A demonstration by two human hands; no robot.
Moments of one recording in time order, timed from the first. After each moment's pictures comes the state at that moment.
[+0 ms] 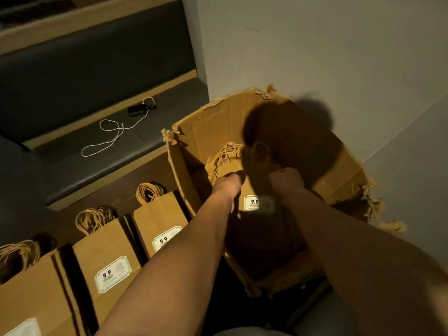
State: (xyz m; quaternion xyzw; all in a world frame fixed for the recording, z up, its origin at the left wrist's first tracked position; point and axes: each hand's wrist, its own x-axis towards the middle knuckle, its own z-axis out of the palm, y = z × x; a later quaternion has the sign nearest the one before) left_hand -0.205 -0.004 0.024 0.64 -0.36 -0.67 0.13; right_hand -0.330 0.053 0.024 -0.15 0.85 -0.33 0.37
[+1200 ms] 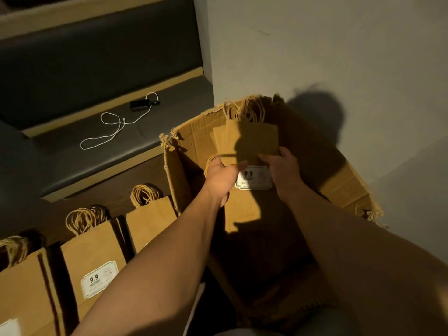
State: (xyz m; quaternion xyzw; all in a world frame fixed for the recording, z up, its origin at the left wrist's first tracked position) left_hand -0.217 -0.033 0.041 0.50 -0.41 -0.69 0.31; right_hand -0.350 0.009 0.039 -0.16 0.70 -0.53 0.44
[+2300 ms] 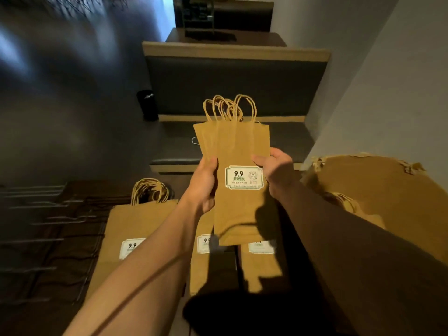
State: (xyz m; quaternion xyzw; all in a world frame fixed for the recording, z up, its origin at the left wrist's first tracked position) left_hand 0.138 -0.017 0.107 0.46 -0.23 -0.68 0.53; right_hand -0.022 -0.046 0.135 -0.36 0.59 -0.47 0.56
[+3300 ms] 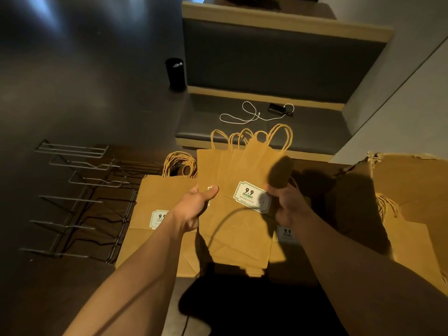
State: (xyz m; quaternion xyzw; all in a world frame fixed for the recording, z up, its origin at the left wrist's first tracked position) left_hand 0.246 0.046 0.022 0.57 -0.18 -0.68 0.44; right_hand 0.029 -0.007 0.042 -0.21 0.58 -0.36 0.70
